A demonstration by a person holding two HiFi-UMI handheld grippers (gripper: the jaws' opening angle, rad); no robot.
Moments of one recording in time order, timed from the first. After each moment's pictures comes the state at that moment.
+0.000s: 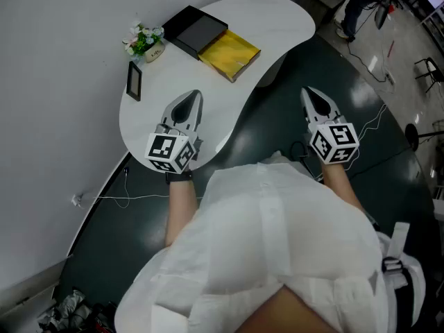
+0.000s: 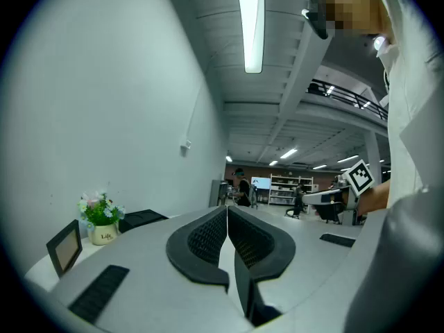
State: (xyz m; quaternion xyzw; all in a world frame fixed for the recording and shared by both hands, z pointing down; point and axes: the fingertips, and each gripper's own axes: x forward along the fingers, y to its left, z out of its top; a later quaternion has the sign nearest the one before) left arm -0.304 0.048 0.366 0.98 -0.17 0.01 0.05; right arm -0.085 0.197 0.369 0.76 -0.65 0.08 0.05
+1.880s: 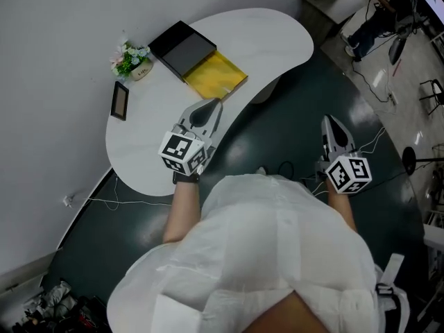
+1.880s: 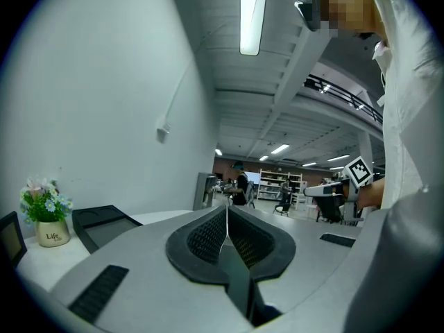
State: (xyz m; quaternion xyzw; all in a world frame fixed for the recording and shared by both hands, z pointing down) left arm -0.137 0.047 0.378 0.99 -0.13 0.03 0.06; right arm 0.077 0.229 0.366 0.77 -0.62 0.11 -0.02
